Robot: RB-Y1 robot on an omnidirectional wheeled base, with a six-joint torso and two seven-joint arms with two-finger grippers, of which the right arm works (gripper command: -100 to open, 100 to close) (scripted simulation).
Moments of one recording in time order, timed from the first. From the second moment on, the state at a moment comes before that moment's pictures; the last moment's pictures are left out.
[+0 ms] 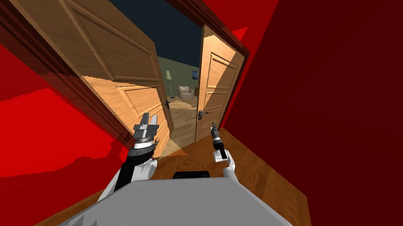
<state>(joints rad) 0.08 -0.10 0.10 -1.55 0.06 -0.39 -0.05</state>
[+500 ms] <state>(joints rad) 0.02 -0.09 0.12 -1.46 0.07 -0.37 -0.07</state>
